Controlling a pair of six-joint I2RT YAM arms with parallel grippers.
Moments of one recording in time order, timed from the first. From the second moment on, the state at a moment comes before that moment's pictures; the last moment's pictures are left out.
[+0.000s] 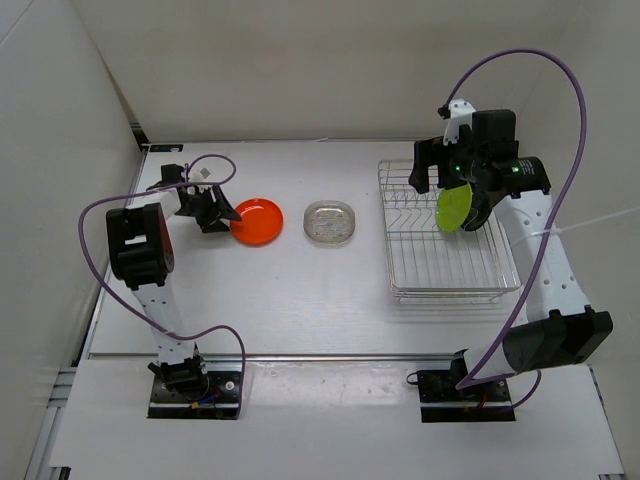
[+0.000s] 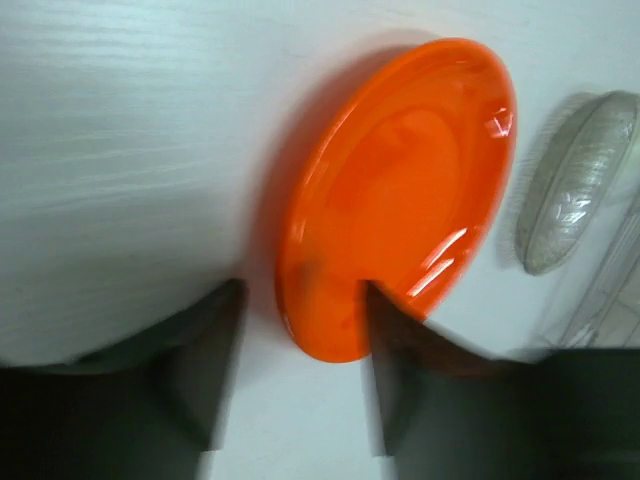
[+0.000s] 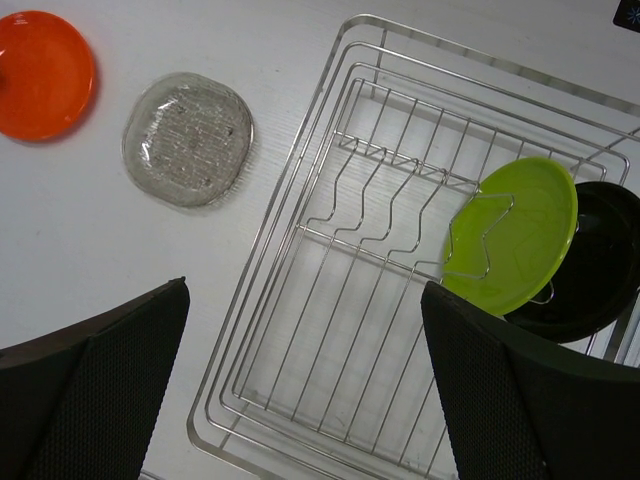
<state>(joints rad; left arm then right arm) 0.15 2.09 1.42 -0.48 0.62 -0.23 0.19 1.42 1.65 -0.87 -0.23 -0.09</state>
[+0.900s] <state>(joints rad) -0.01 1.40 1.47 -0.67 0.23 -0.02 0.11 1.65 1.48 -0.71 0.28 -0.30</state>
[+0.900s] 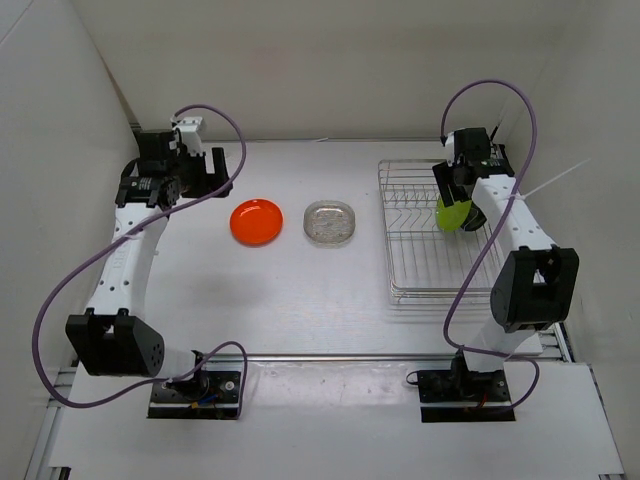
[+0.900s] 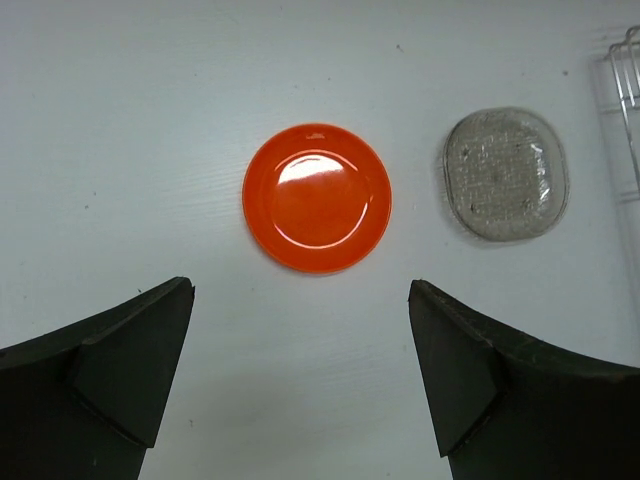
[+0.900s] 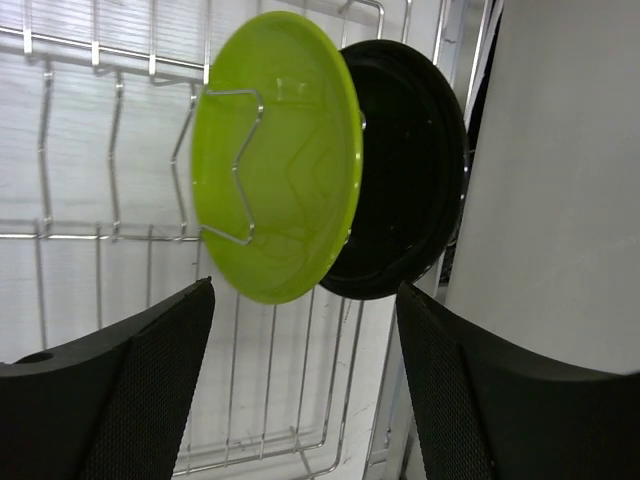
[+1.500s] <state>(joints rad) -0.13 1.34 1.43 -0.72 0.09 0.00 0.06 1.78 1.50 -0.67 0.31 -0.32</state>
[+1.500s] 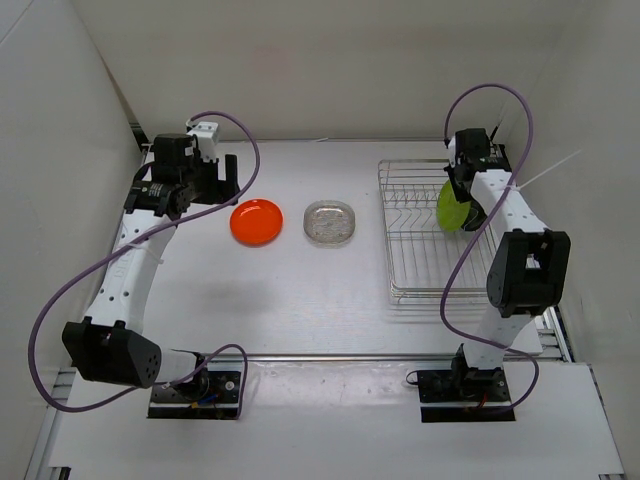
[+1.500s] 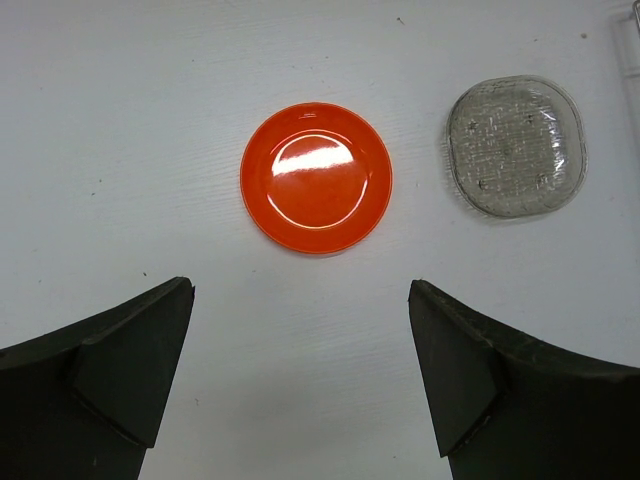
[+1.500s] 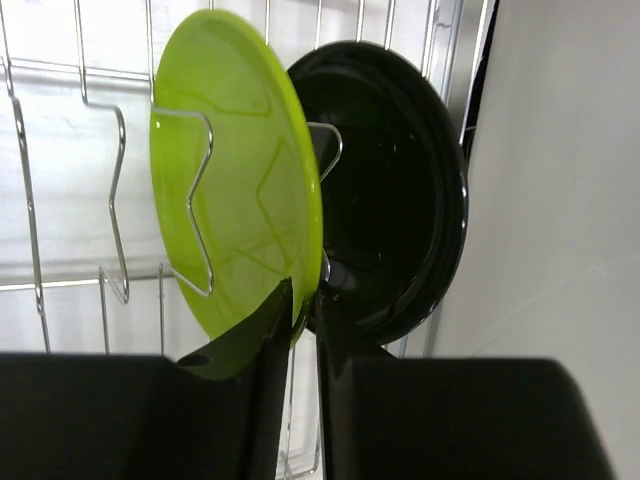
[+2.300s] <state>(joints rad) -0.15 1.35 1.44 -0.72 0.07 0.00 0.12 1.75 1.67 -0.76 0.56 -0.20</state>
